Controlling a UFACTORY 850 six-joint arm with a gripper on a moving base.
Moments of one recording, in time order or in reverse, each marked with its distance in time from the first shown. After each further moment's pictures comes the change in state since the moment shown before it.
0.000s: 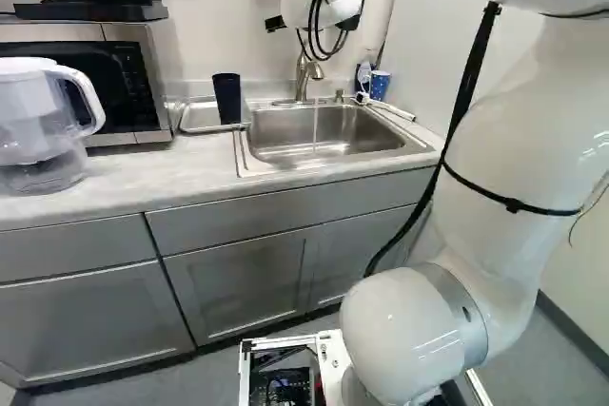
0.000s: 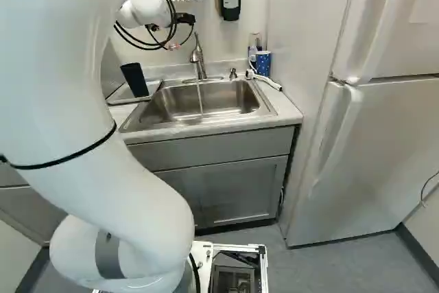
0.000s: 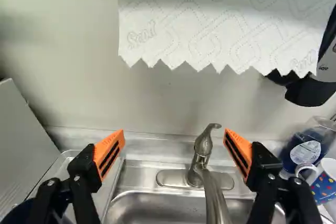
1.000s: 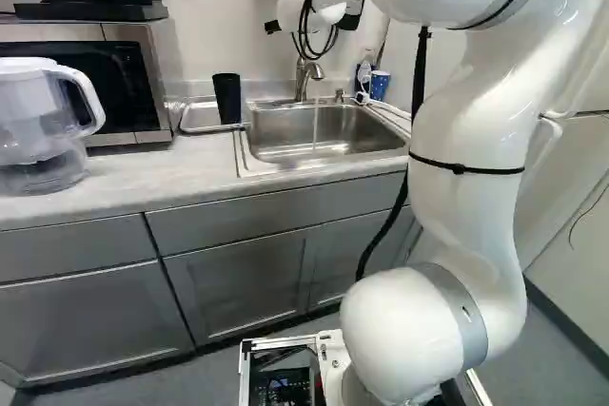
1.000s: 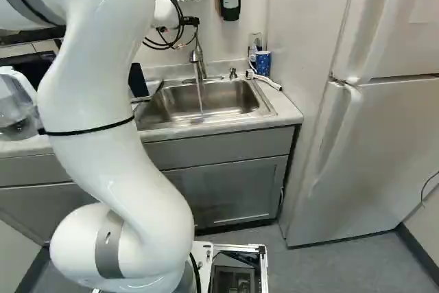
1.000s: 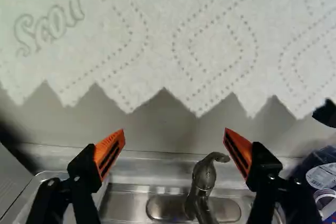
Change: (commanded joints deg) arm -0.8 -12.0 -12.4 0.0 0.0 0.0
